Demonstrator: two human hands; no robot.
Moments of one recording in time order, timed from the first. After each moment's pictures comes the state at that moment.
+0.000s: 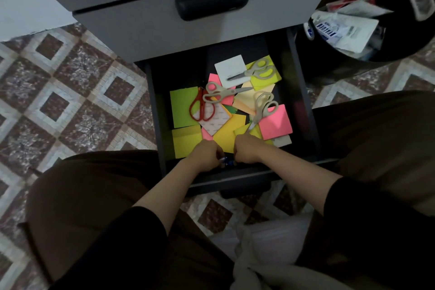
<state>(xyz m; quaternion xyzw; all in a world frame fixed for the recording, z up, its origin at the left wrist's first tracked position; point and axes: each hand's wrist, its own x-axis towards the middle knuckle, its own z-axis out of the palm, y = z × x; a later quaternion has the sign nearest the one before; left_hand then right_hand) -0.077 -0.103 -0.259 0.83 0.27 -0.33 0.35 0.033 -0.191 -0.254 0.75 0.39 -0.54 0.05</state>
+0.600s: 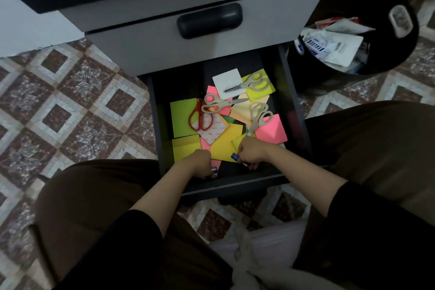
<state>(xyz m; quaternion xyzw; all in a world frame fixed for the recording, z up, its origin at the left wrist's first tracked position) -0.078 -0.093 -0.249 0.80 0.28 -0.44 0.31 0.052 -0.197 -0.244 0.75 0.27 -0.60 -0.05</state>
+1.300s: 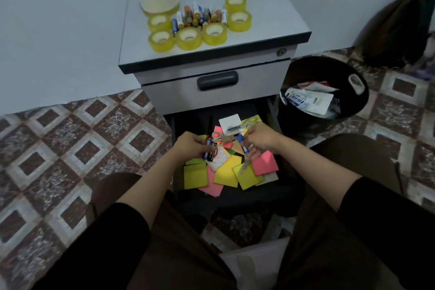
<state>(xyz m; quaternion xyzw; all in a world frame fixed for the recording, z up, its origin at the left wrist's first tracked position) -0.075 -0.071 -0.117 0.76 0.42 -0.07 0.49 0.082 -0.198 -0.117 0.78 0.22 -0.50 -0.31</state>
